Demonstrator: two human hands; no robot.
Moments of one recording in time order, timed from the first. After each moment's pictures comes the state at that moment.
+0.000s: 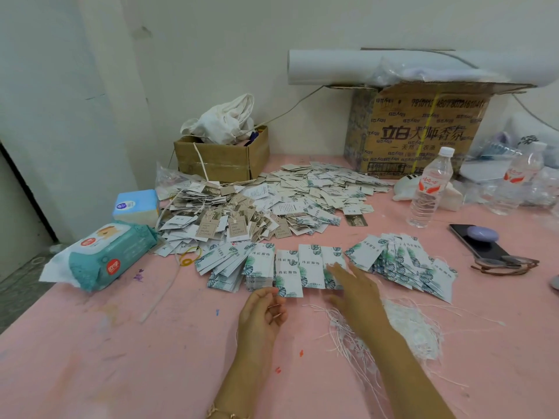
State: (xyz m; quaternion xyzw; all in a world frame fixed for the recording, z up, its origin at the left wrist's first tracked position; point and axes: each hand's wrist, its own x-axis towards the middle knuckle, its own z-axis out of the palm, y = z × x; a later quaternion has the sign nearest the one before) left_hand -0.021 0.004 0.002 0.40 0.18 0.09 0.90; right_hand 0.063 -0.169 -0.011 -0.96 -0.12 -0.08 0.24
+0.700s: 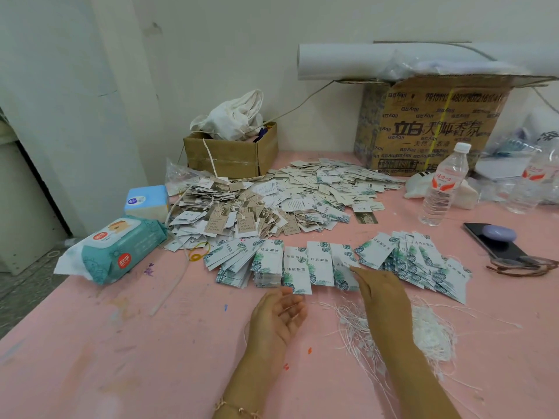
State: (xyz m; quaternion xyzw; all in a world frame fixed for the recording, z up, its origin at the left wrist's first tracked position) left_hand -0.022 0.002 0.005 0.35 0.20 0.02 0.91; right_hand 0.036 -0.175 -0.002 -0.90 -0.11 -0.32 0.27
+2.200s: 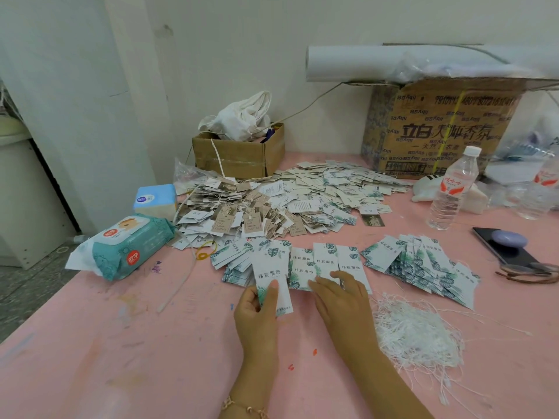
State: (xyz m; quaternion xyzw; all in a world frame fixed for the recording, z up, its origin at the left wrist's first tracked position) left_hand -0.018 0.013 -0.015 0.50 0.22 0.26 0.80; right_hand 0.032 -0.120 -0.021 -0.86 -0.24 -0.42 0.16
